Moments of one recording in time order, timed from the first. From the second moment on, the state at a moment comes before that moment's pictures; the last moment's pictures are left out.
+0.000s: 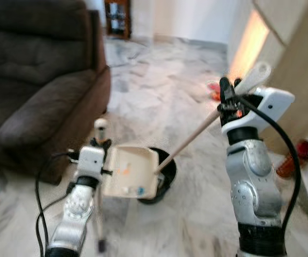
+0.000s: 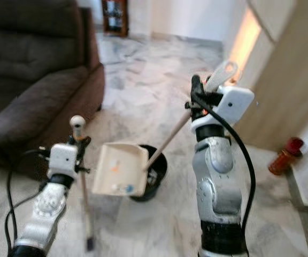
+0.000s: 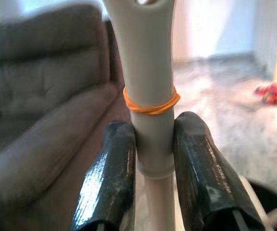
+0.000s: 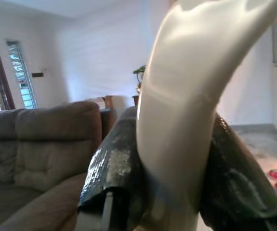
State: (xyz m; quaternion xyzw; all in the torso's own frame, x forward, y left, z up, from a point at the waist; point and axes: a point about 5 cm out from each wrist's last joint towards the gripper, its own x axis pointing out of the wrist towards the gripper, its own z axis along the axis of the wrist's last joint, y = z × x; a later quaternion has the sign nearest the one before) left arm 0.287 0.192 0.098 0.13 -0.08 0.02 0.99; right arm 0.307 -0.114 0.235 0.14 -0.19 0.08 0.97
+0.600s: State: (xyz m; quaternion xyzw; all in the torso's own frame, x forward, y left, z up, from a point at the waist) left arm 0.290 0.183 0.103 0.13 -0.09 0.01 0.99; right arm 0.307 -0.109 0.235 0.17 -0.19 0.09 0.96
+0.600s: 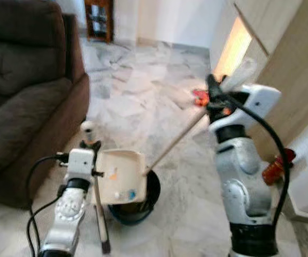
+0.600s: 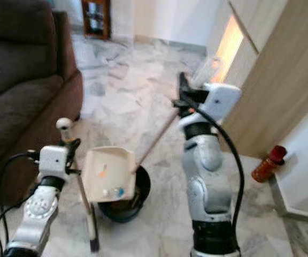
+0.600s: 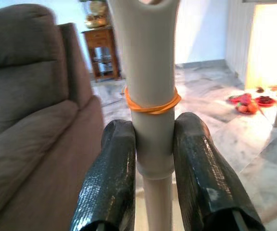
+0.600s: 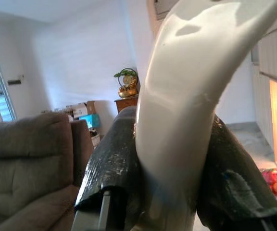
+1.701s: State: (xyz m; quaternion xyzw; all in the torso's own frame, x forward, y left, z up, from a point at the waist) left arm 0.290 0.173 0.102 0.12 -0.10 -0.01 0.99; right arm 0.303 -0.101 0.245 0.08 -0.24 0.08 0.97
